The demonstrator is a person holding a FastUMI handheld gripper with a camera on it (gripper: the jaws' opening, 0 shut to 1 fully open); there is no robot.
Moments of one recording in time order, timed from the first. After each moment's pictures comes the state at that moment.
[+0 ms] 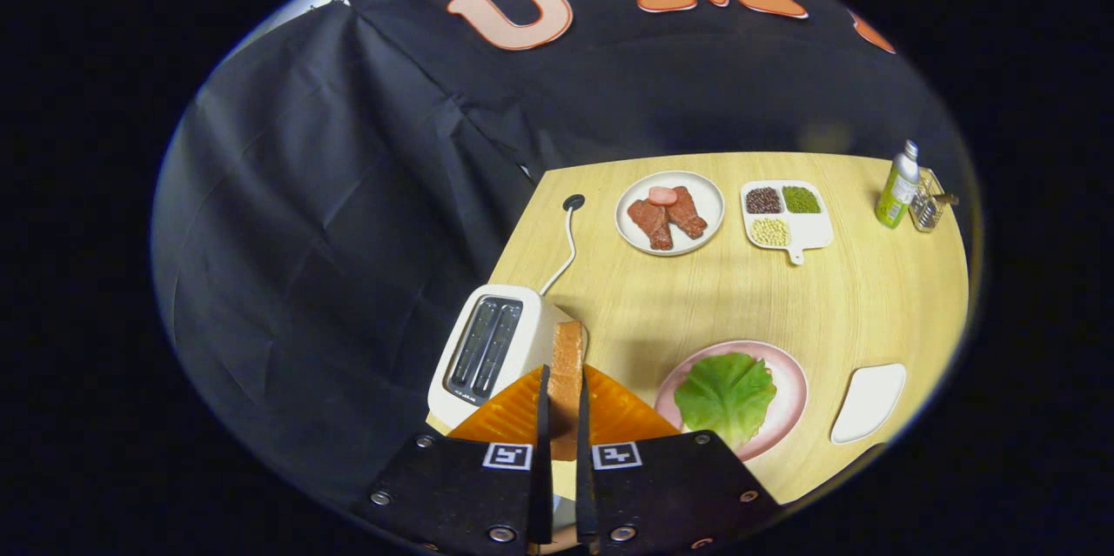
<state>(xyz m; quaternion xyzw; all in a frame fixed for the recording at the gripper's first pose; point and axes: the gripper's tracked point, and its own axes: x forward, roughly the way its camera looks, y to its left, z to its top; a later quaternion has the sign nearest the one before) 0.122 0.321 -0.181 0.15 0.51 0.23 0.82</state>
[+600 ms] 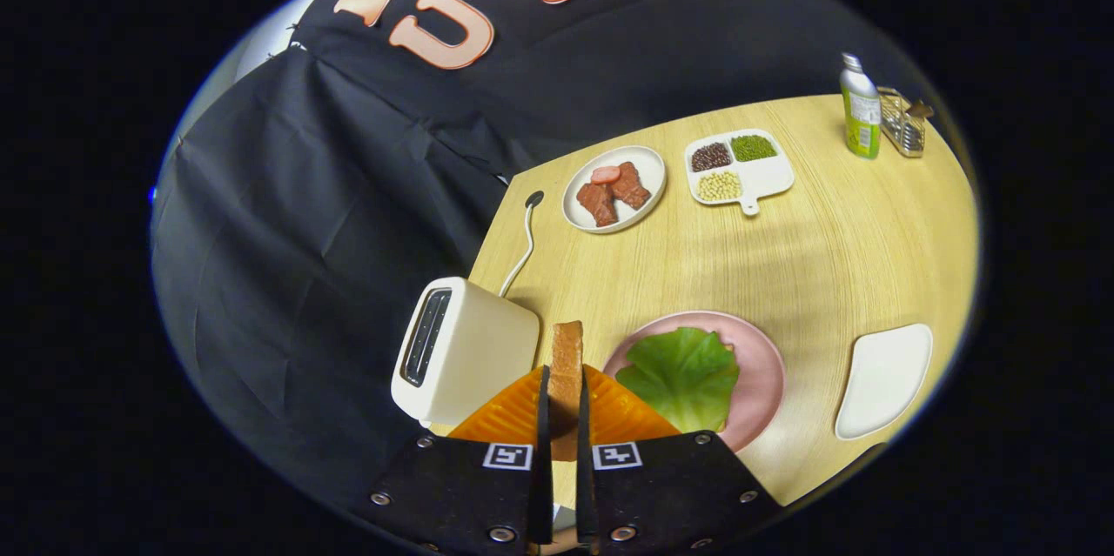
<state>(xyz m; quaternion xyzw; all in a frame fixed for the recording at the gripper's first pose) 0.114 0.238 -0.255 0.23 0.50 0.22 0.80</state>
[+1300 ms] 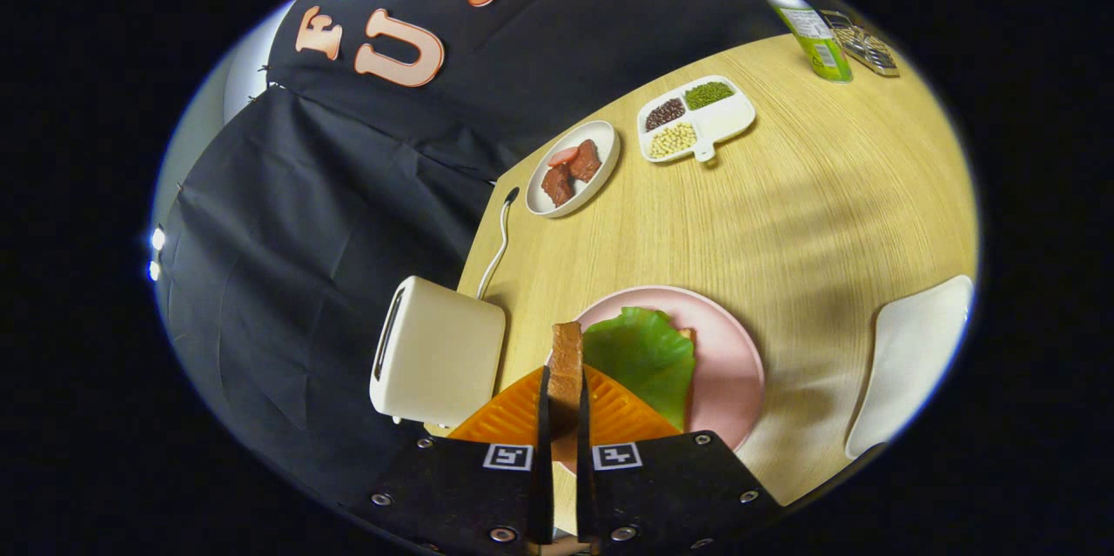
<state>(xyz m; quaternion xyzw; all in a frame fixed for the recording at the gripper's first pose) 0.109 0.207 -0.338 0.31 0.50 0.24 0.77</state>
